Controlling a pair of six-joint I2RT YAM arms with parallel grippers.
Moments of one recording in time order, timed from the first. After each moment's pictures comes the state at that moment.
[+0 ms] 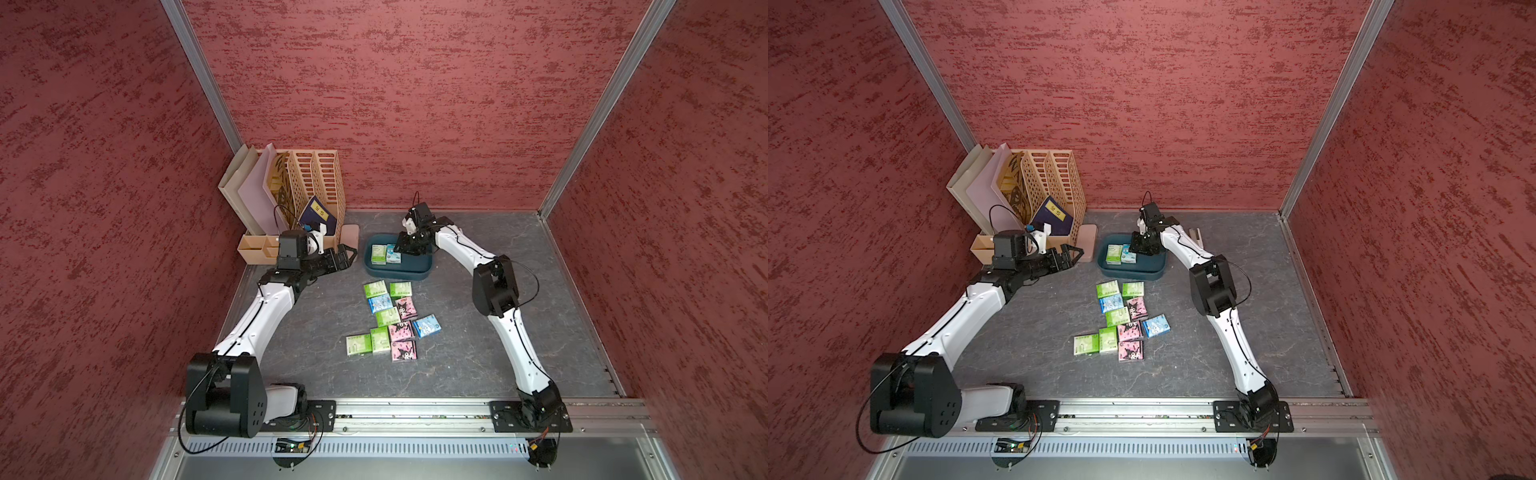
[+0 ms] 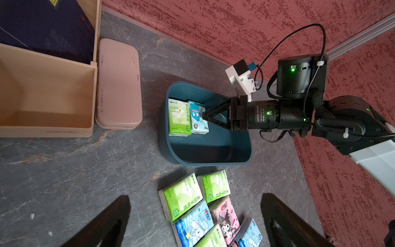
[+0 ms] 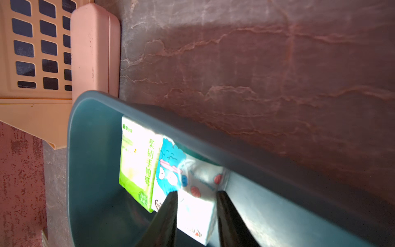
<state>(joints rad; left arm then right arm) -0.05 1.30 0.93 -0.25 0.49 -0.41 0.46 2.56 2.32 -0.76 -0.39 0.49</state>
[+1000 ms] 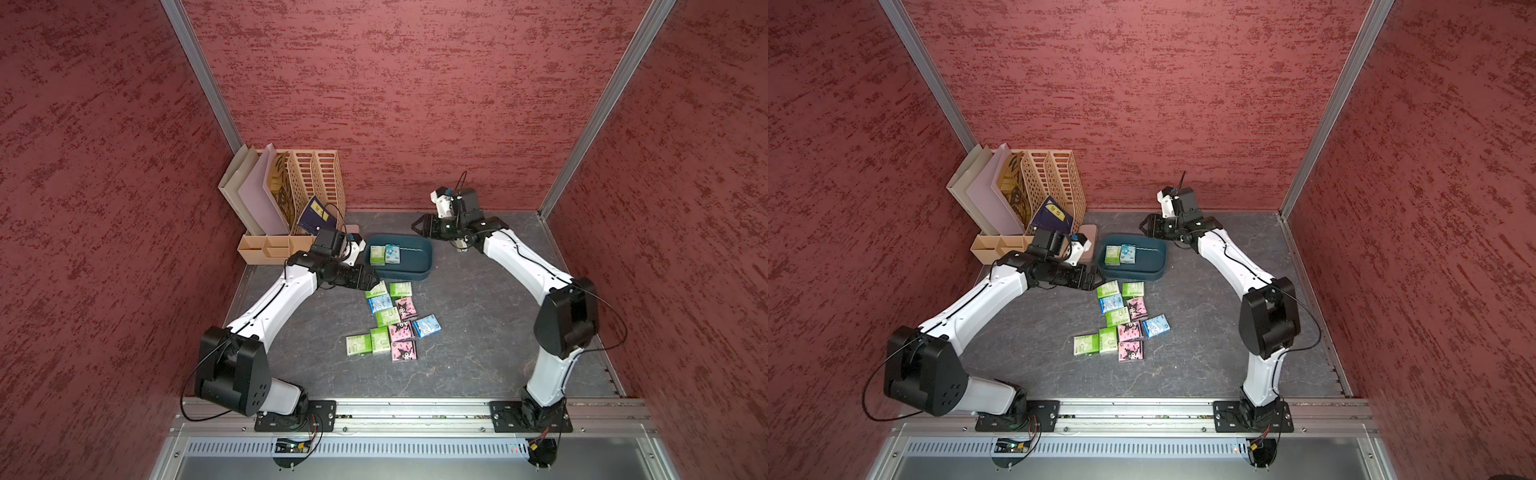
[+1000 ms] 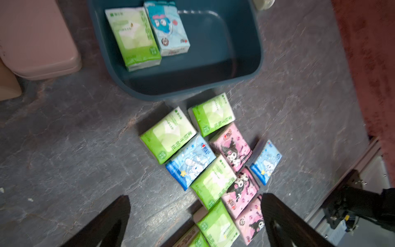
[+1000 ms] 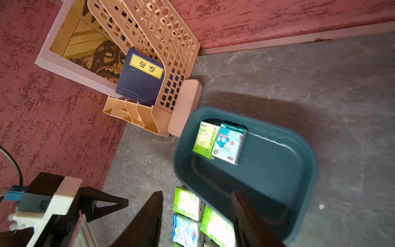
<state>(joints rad) -0.30 1.46 1.14 -0.76 0.36 -0.08 0.39 1.82 1.61 -0.43 -0.41 0.47</state>
